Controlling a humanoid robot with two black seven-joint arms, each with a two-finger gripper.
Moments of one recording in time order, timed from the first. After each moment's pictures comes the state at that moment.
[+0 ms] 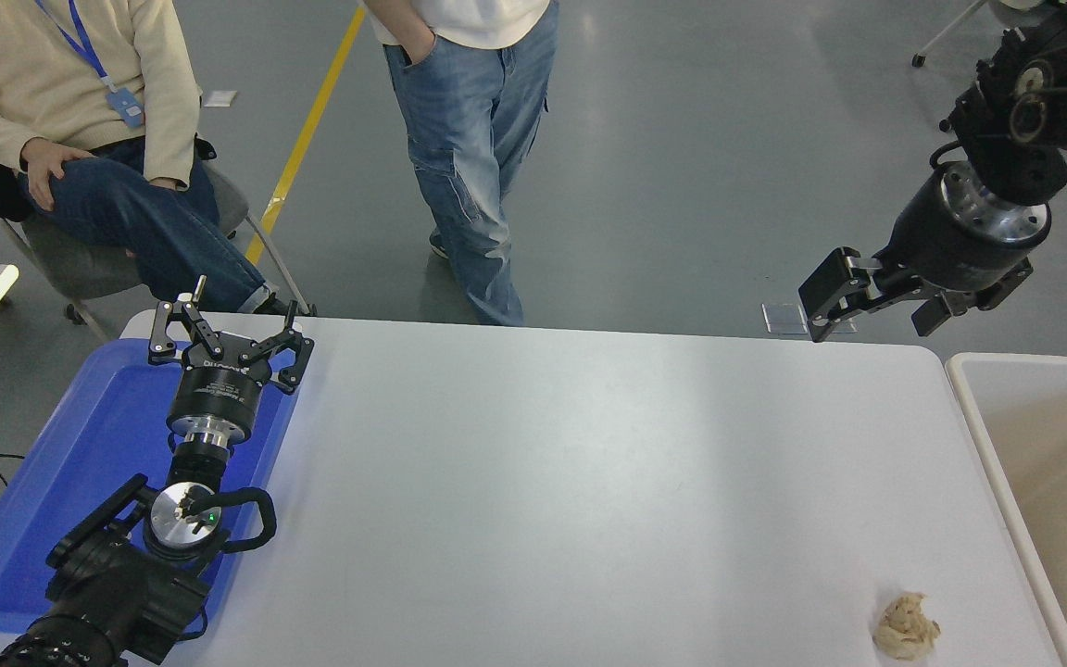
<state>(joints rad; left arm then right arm) -0.51 0.13 -1.12 -0.54 -0.09 -0.62 -0.35 2.18 -0.37 -1.26 1.28 -0.29 0.79 0.01</state>
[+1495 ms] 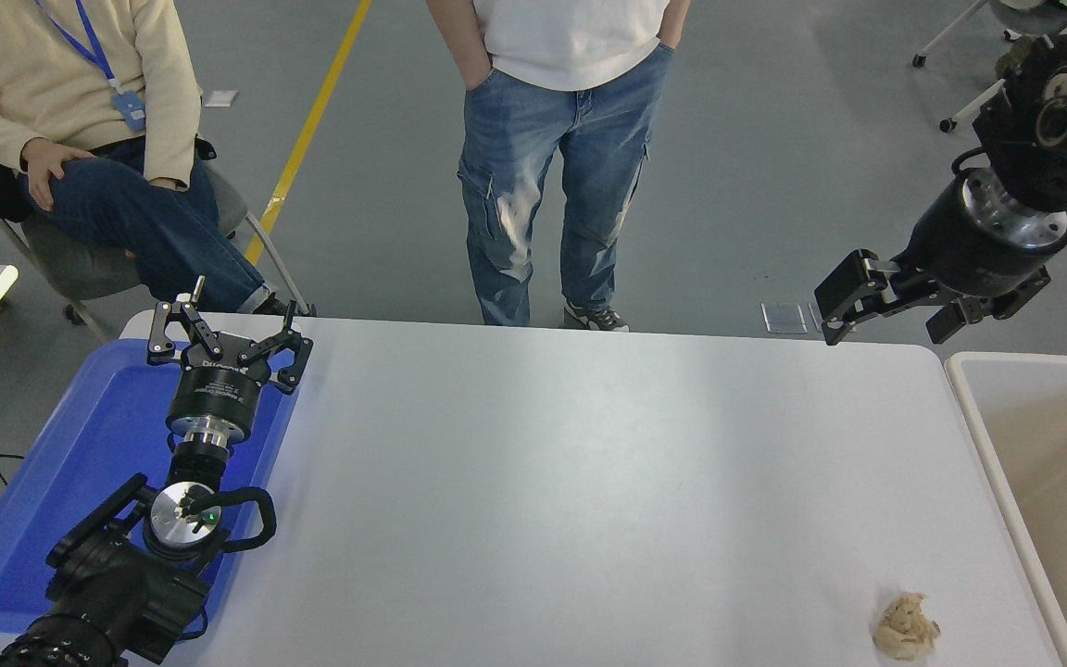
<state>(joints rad) -0.51 0.13 -1.12 -0.54 -0.09 -0.62 -0.35 2.17 -0.42 -1.30 1.28 -0.28 0.79 0.01</state>
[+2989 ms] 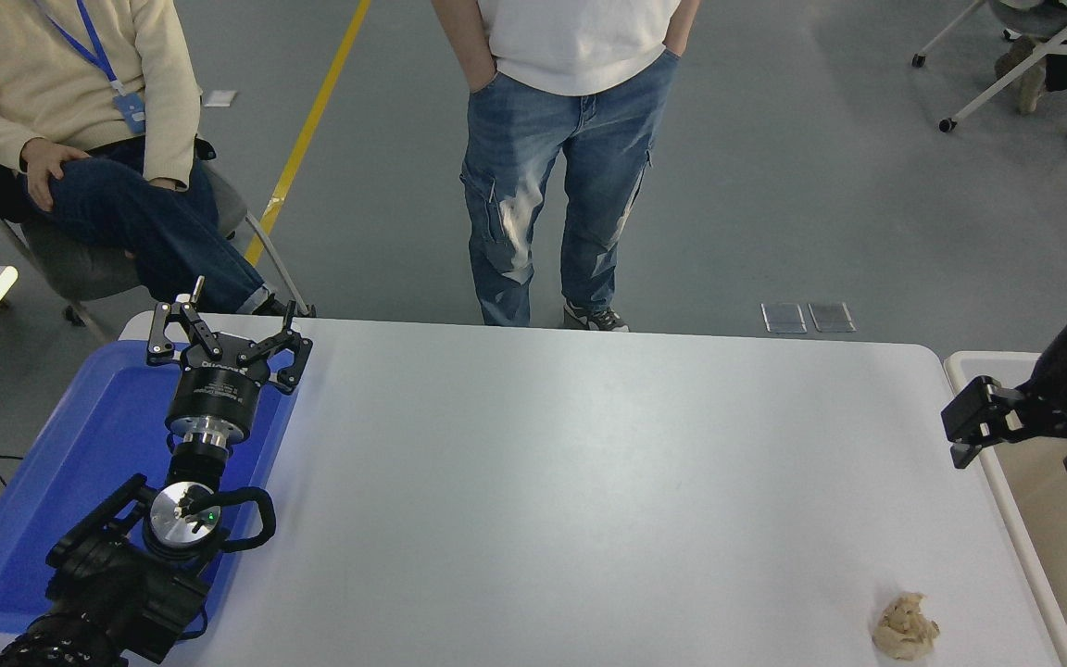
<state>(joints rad) -0.51 0.13 -1.12 -0.54 -0.09 -0.62 -0.35 1.87 -0.58 -1.36 1.28 -0.40 0.71 0.01</state>
